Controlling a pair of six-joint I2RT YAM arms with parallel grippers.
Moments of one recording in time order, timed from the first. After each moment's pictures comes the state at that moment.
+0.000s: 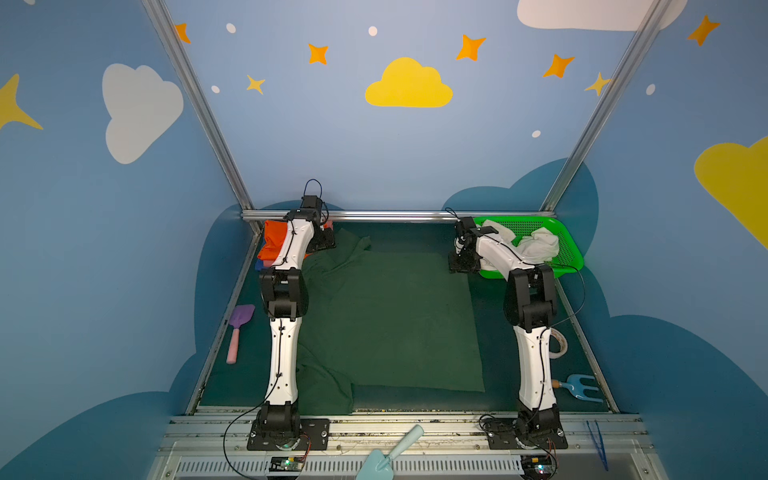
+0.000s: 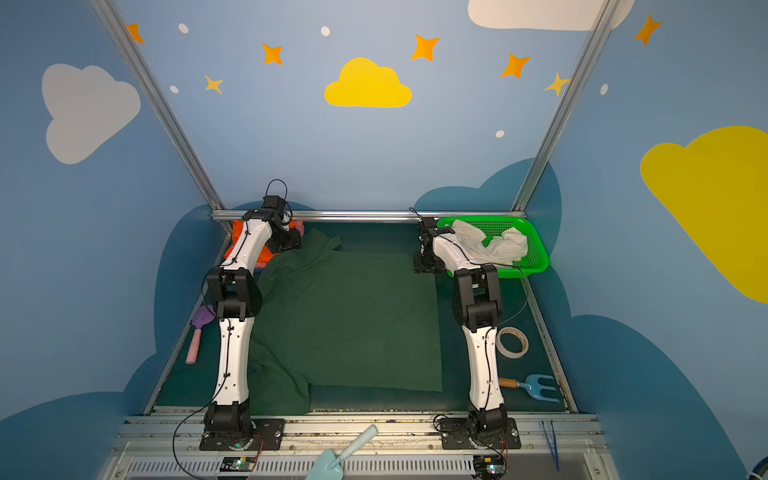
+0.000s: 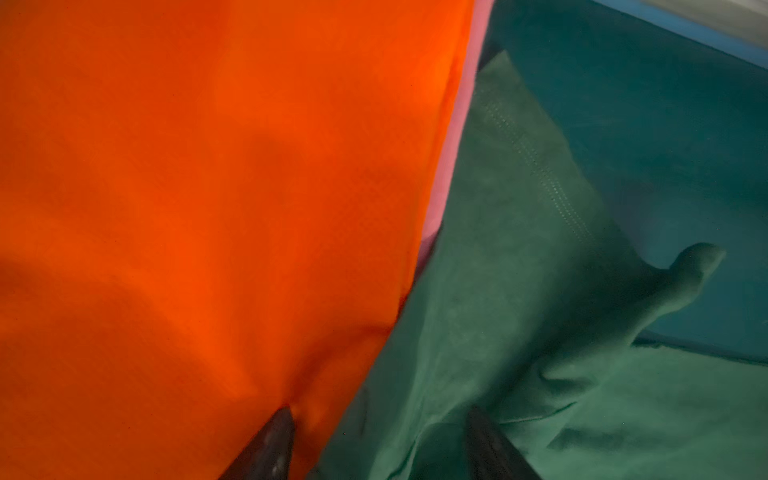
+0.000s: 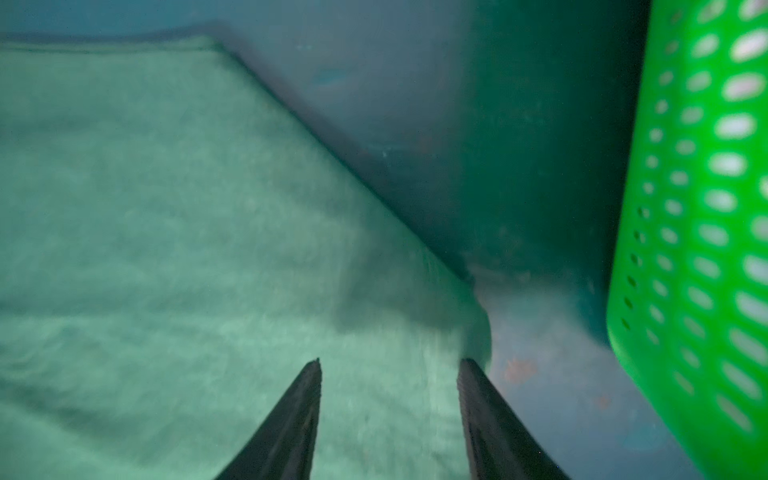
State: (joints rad) left arm -0.01 2.57 2.53 -1.13 0.05 -0.25; right arm 0.27 2.35 2.01 -0.97 0.05 0.22
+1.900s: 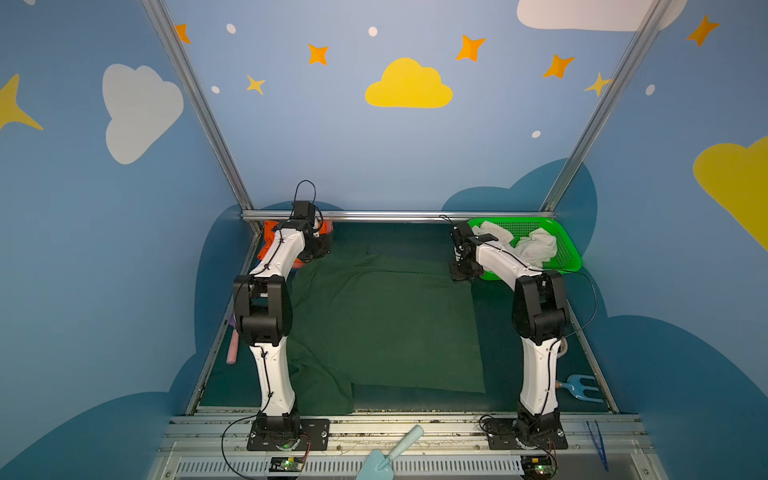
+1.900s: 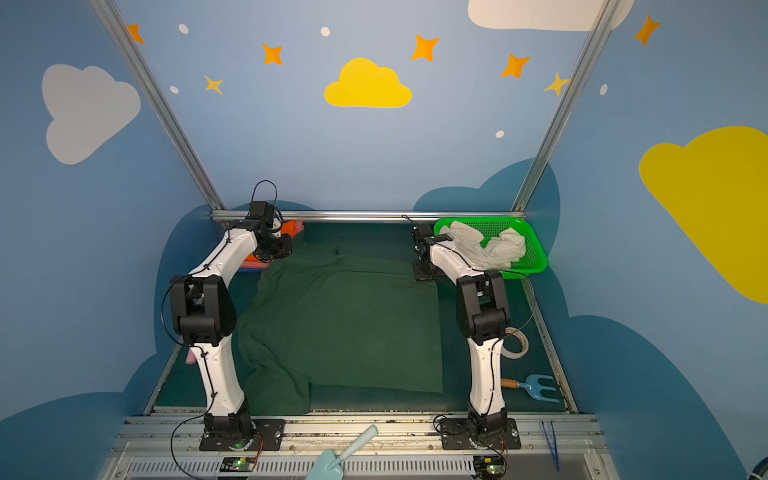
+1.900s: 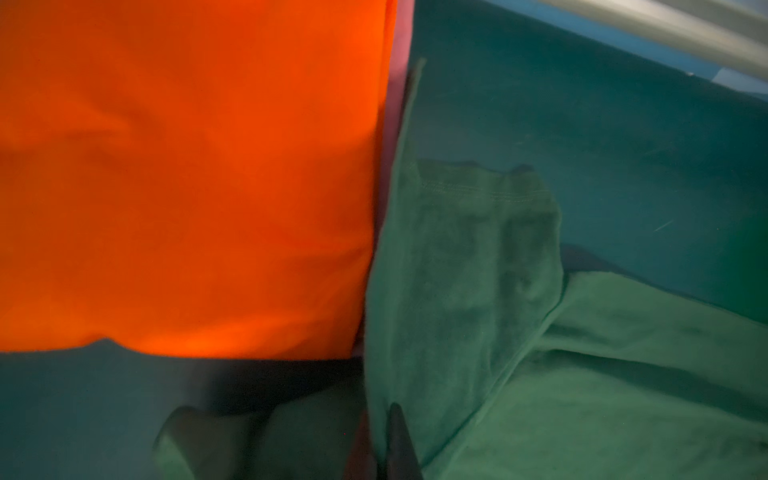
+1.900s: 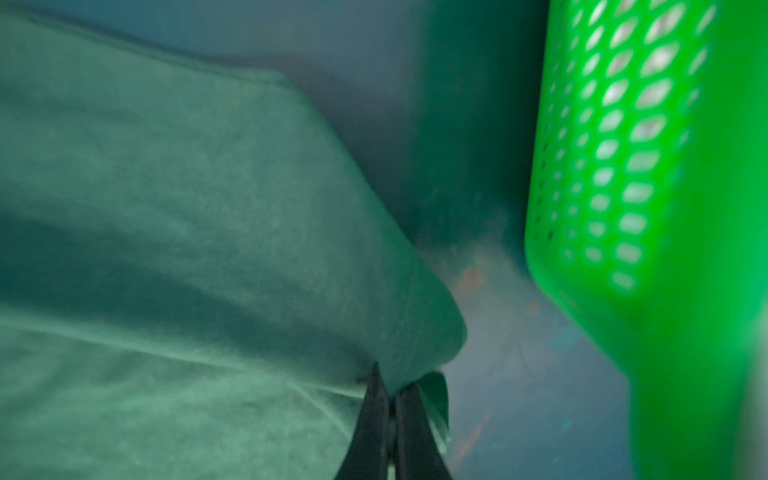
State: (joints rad) left arm -0.01 2.05 1.79 -0.81 0.08 -0.24; right arm 0.35 2.12 1.70 -0.88 0.21 0.15
